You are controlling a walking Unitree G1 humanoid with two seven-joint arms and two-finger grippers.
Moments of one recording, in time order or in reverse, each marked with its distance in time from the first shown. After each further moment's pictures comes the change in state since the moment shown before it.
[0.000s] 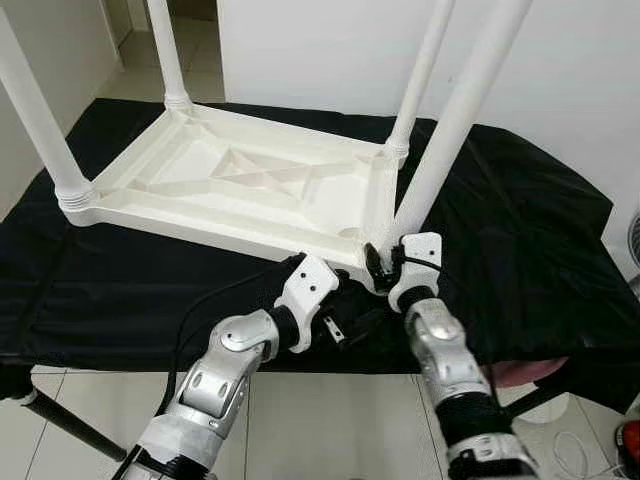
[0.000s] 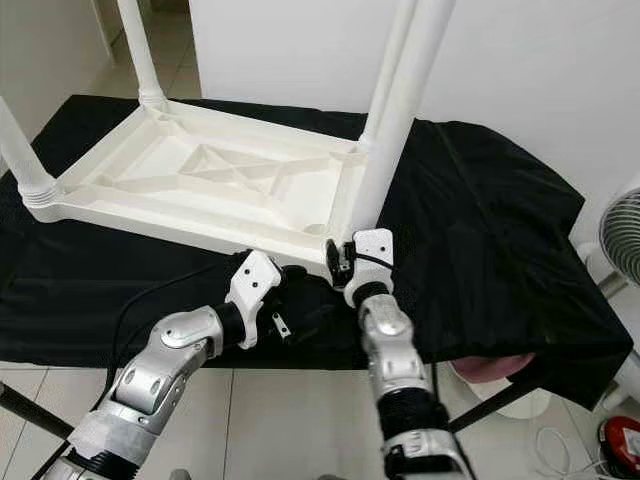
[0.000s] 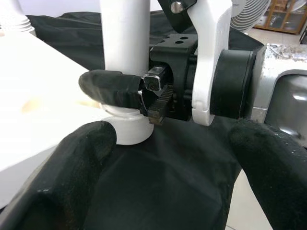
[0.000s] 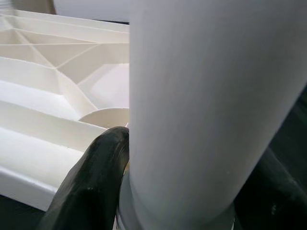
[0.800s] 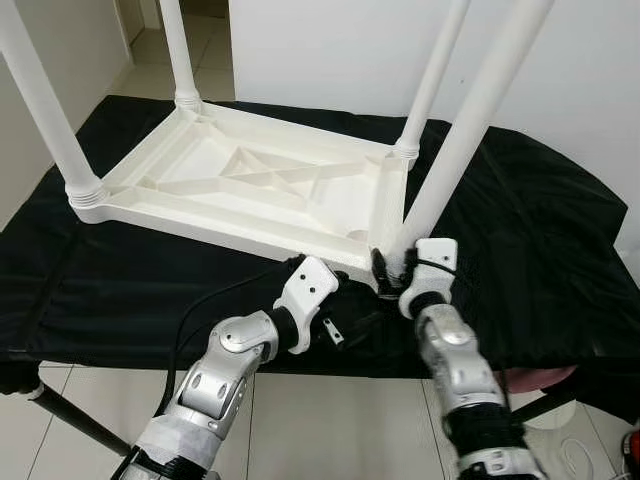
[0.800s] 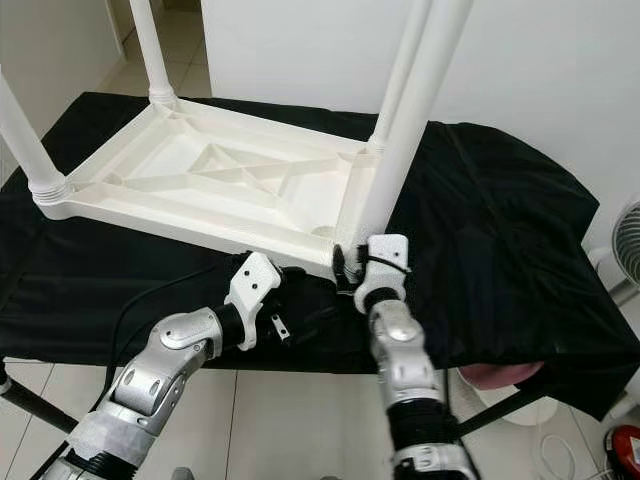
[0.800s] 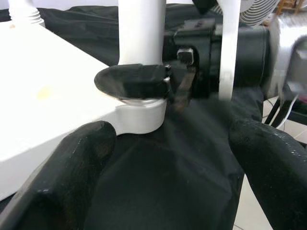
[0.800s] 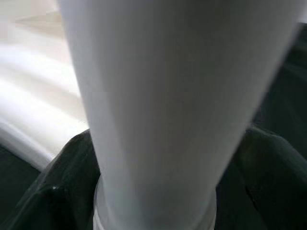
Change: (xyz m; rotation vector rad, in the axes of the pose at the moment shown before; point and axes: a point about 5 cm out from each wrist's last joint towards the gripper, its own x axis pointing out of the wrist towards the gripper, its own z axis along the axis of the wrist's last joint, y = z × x) left arm -0.001 0.000 -0.002 0.001 0.010 -0.001; right arm 0.004 -0.038 0.005 -0.059 0.056 0.280
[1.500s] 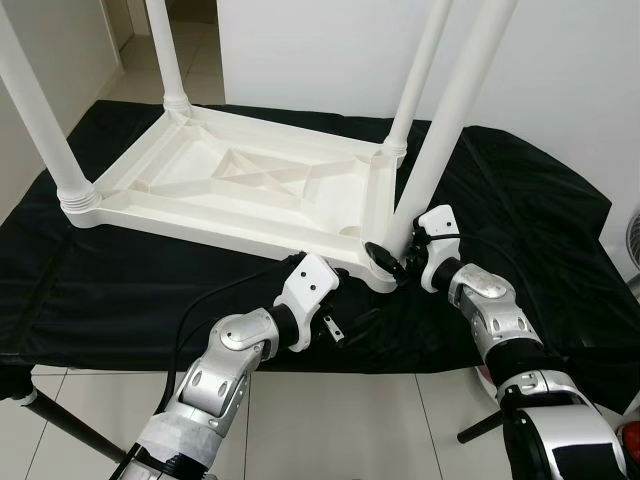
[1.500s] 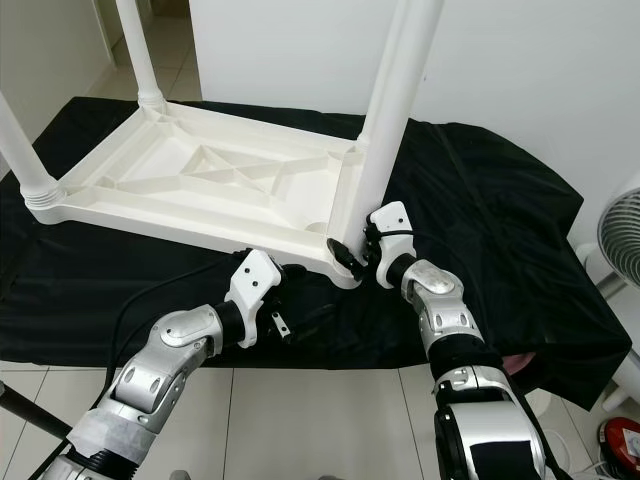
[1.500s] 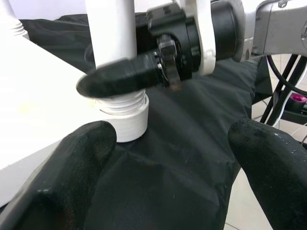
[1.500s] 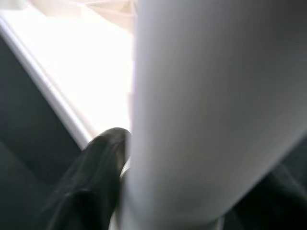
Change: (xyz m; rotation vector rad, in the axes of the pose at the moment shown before) left arm 0.001 0.002 0.004 0.012 -0.009 0.002; right arm 0.030 -0.010 0.008 -0.138 0.064 0.377
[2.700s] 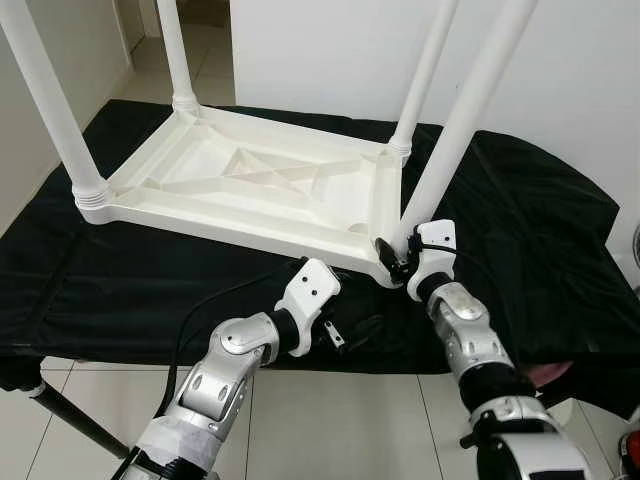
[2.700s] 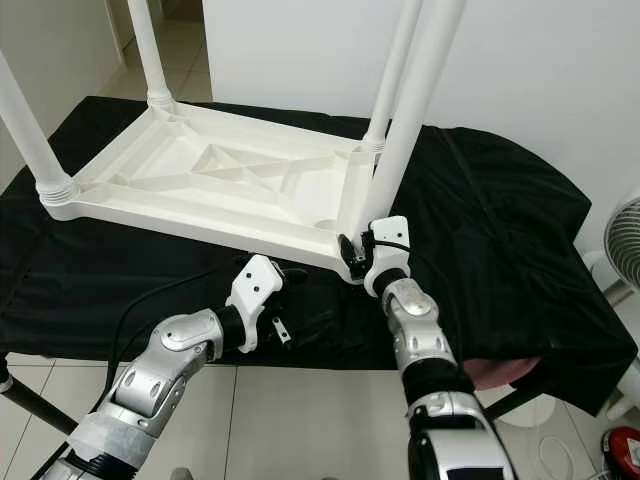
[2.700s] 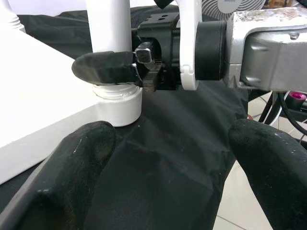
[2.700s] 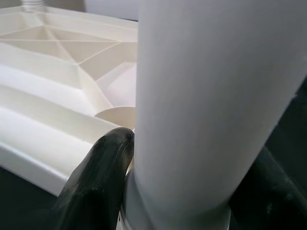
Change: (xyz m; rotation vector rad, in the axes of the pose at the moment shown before) left arm 0.000 -0.004 -0.004 -0.002 0.013 -0.012; right arm -0.002 0.020 -0.008 0.165 -0.105 -0.508
